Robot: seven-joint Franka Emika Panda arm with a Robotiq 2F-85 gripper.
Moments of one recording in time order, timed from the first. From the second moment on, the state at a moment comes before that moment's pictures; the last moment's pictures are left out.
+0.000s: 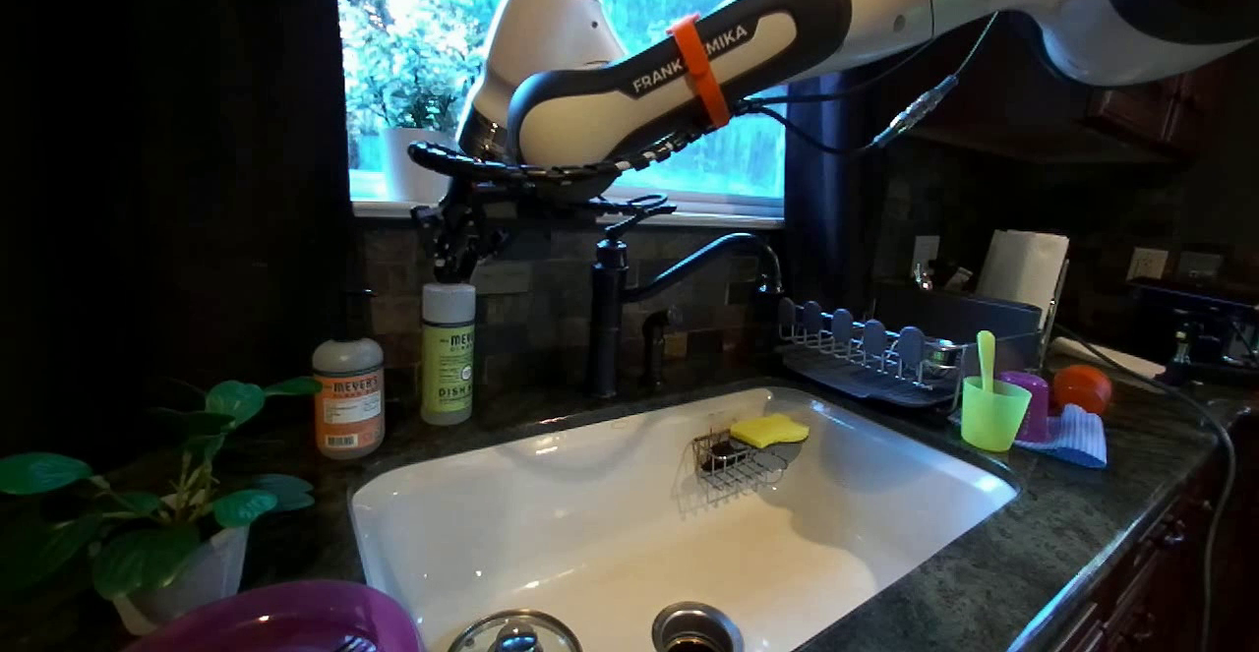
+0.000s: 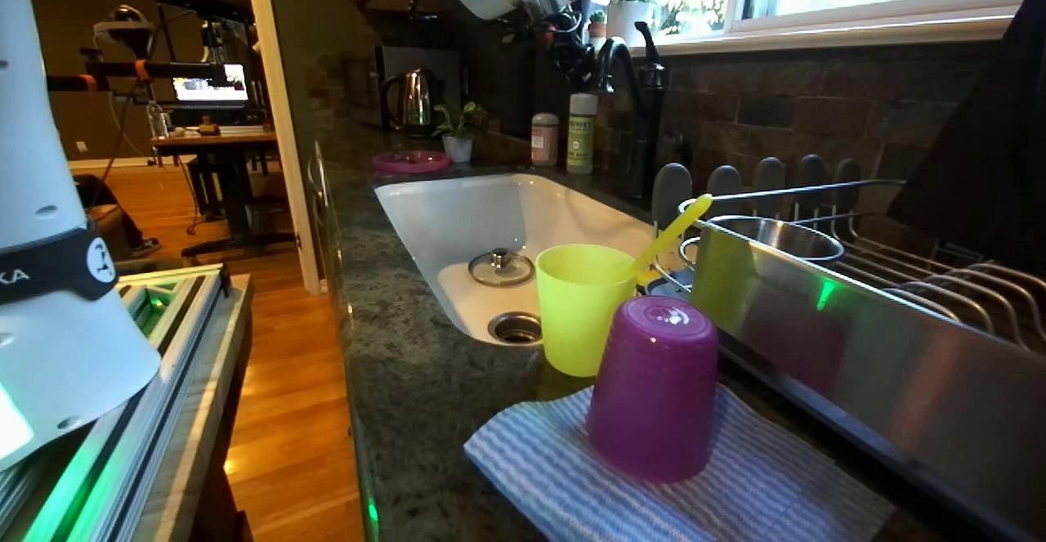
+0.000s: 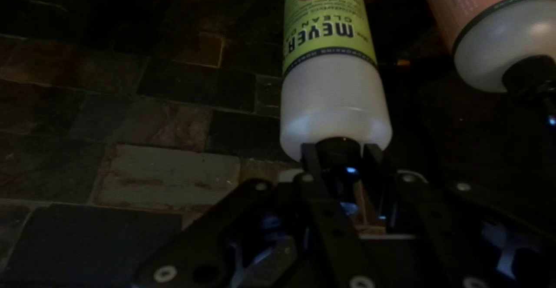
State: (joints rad) arm 0.58 0.75 -0.04 -1.22 -0.35 2.55 0.56
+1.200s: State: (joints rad) arm 0.58 0.76 -0.04 -1.21 -0.35 2.55 0.55
